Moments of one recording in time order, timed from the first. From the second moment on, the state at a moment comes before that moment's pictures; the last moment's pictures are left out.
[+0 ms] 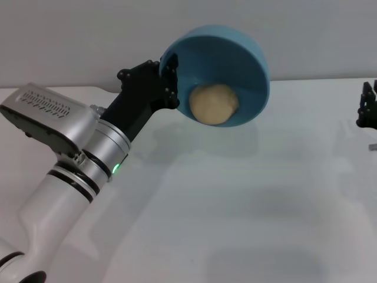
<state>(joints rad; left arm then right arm) -0.40 -2.08 2.28 0.72 -0.54 0.87 -0.06 0.08 2.08 1.30 0.94 -2.60 -0.49 -0.37</state>
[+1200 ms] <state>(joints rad) -0.41 -2.08 2.37 0.62 -0.70 1.26 -0.05 0.04 2.08 1.13 0.83 -2.60 -0.82 -0.35</state>
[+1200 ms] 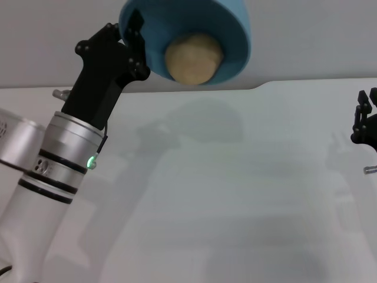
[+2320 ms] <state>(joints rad) -0.46 -2.08 2.46 0.60 -0.79 1.39 -0.11 0.04 2.08 1.13 0.81 -2.60 -0.85 -0.34</state>
